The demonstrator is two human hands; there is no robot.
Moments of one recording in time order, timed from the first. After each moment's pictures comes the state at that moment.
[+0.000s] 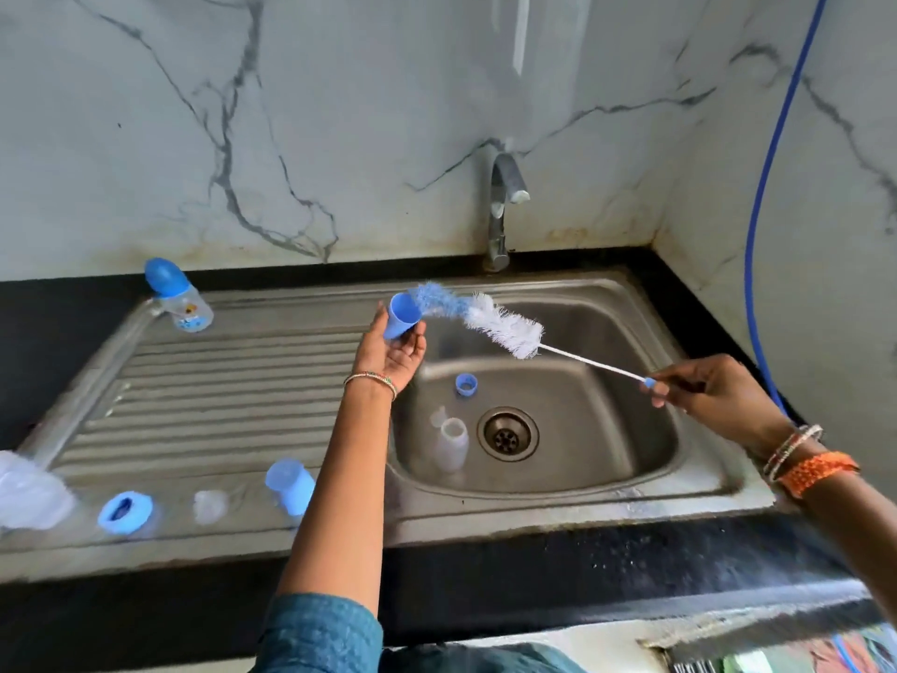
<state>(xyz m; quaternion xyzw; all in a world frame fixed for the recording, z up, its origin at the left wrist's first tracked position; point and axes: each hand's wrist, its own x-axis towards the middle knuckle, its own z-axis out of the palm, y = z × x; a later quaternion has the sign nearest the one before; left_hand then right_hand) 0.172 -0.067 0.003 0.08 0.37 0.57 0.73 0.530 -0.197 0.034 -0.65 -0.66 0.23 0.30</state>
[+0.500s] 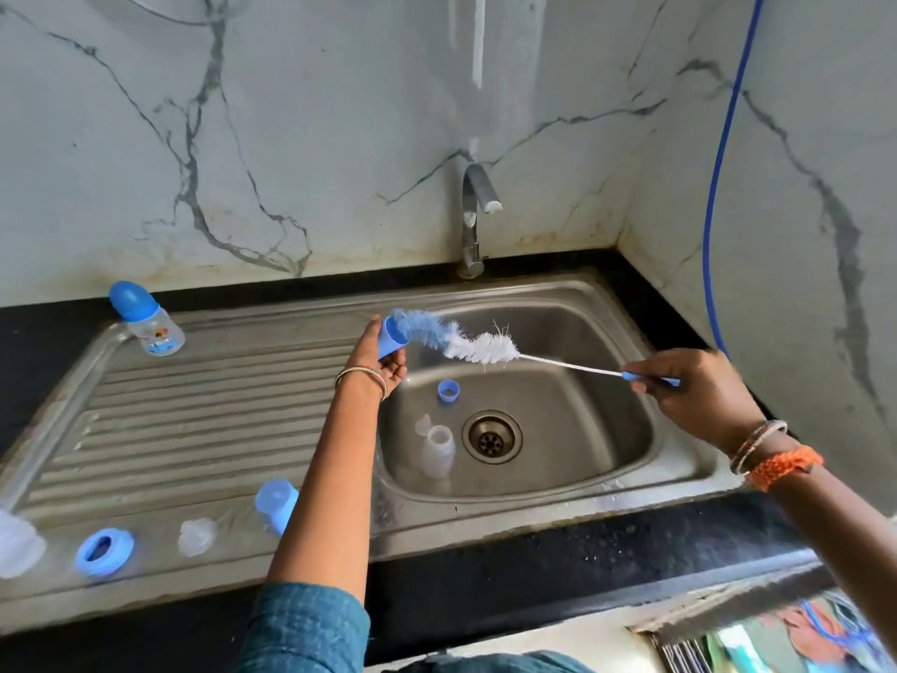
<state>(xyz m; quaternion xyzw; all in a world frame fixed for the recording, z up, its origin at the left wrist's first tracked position) 0.174 -0.057 0.006 0.16 0.54 0.47 0.68 0.503 -0.220 0.058 -0.64 -0.71 0.01 0.30</state>
